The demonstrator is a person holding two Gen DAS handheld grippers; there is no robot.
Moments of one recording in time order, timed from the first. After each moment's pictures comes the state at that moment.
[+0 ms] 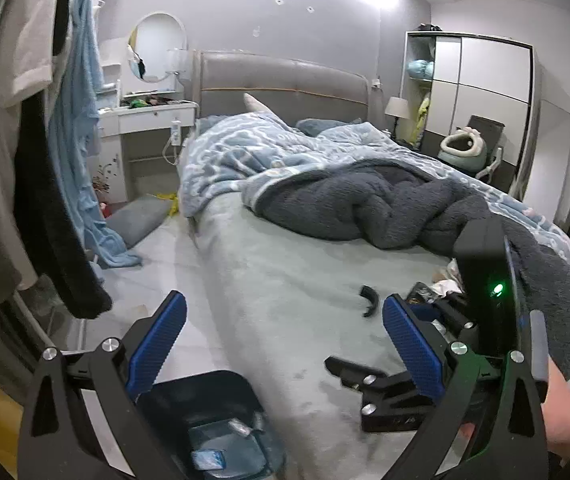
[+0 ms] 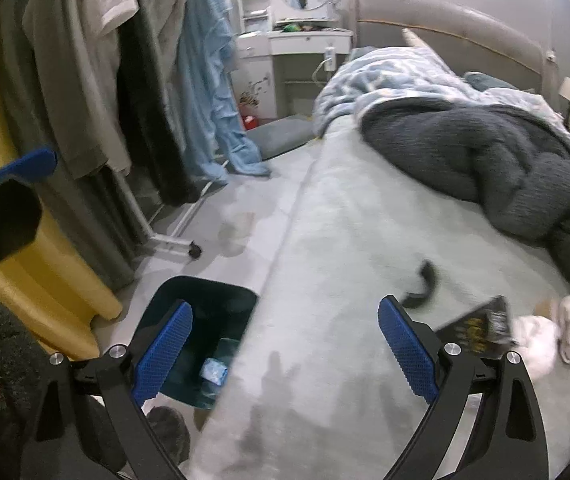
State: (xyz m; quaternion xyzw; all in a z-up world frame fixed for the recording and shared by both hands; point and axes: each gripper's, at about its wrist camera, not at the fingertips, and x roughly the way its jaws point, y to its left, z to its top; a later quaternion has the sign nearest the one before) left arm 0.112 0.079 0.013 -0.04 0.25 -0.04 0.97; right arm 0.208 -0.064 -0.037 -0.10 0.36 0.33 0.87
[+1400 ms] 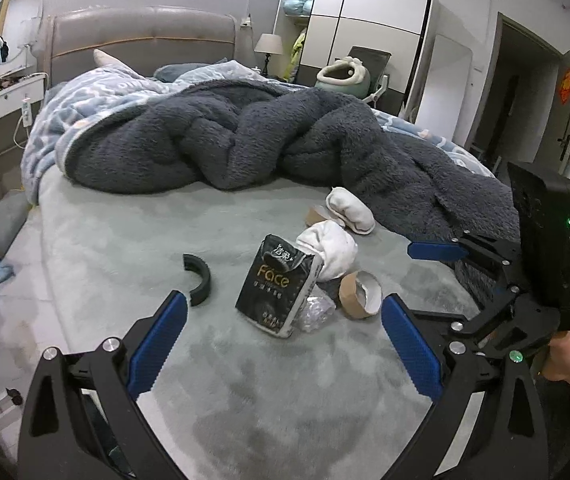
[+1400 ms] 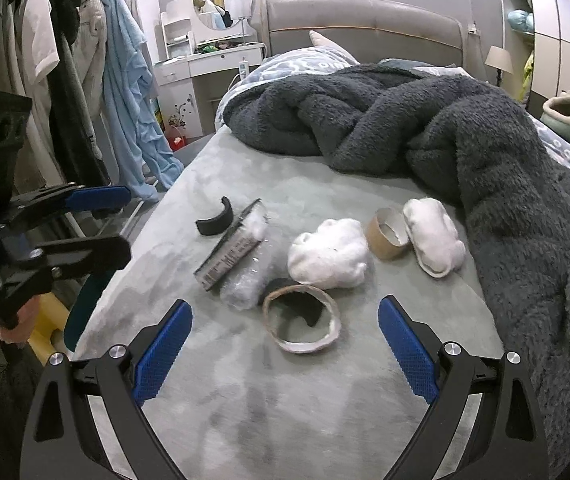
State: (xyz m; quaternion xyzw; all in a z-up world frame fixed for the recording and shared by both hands) left arm 0.203 -0.049 -0.058 0.00 0.33 -0.27 0.91; right arm 0.212 -0.249 -0.065 -0.05 0.35 0.24 0.90
